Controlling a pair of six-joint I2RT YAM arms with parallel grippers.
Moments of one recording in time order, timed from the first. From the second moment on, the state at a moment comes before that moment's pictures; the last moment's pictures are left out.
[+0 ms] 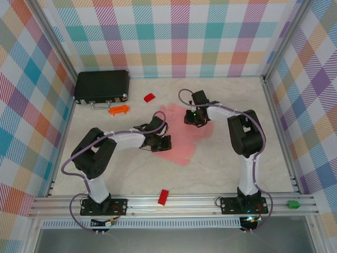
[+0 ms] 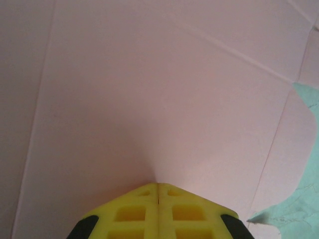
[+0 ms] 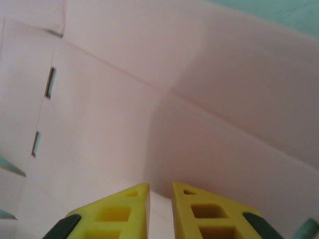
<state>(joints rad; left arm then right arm) -0.66 1.79 0.99 -0.28 0.27 -0.69 0.42 2.07 1.42 -0.45 -0.24 0.43</state>
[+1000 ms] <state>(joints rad) -0.58 1.91 1.14 -0.26 0.15 -0.58 0.42 2.02 1.32 -0.42 -0.24 0.51</state>
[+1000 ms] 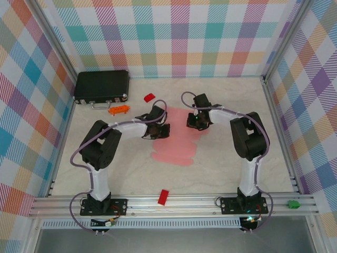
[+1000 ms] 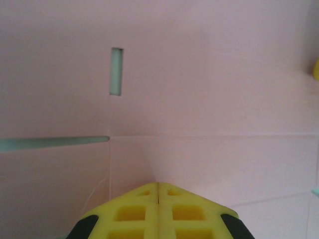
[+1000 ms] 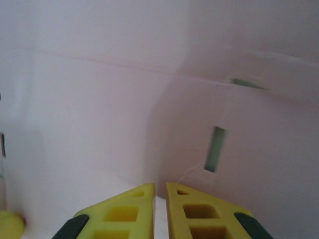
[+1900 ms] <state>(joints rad) -0.38 1.93 1.47 -0.38 0.15 -0.59 0.43 2.03 1.34 -0.42 -0.26 0.53</state>
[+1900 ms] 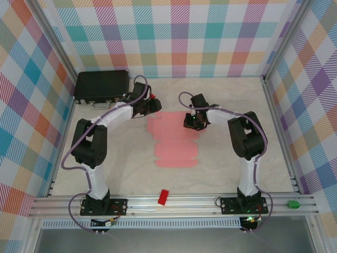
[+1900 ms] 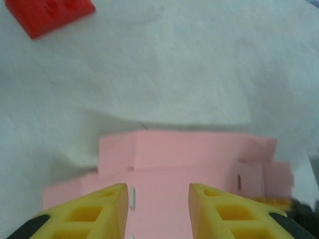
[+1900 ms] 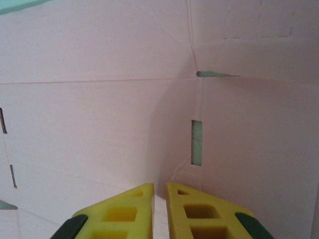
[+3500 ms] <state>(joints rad) -0.38 2.32 1.88 -0.66 0.38 -0.48 0.43 2.03 1.34 -0.42 -0.28 0.57</state>
